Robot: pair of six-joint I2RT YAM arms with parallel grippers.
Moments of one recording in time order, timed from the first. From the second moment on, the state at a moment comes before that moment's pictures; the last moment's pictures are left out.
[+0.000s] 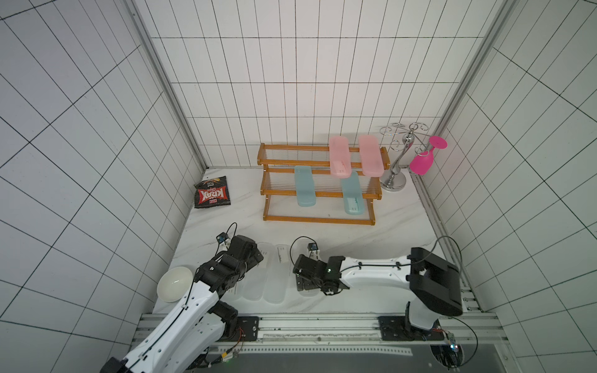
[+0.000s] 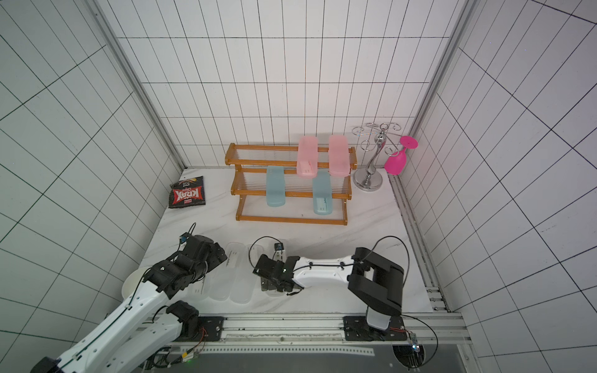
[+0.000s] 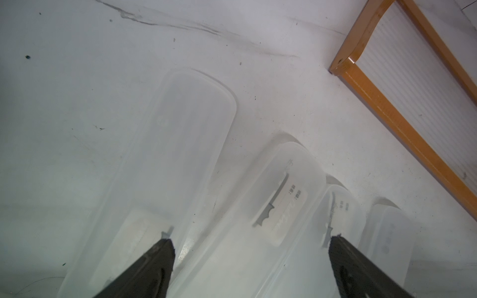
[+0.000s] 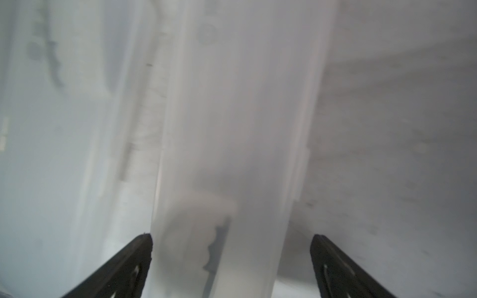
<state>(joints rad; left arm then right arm) -0.44 0.77 0.58 -0.86 -0.25 -1.00 1.32 1.60 0.89 -0.55 0.25 1.03</state>
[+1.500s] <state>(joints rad) -0.50 0.61 0.61 -0.76 -0.21 -0.90 1.29 1.24 0.57 -0.53 0.23 0.71</state>
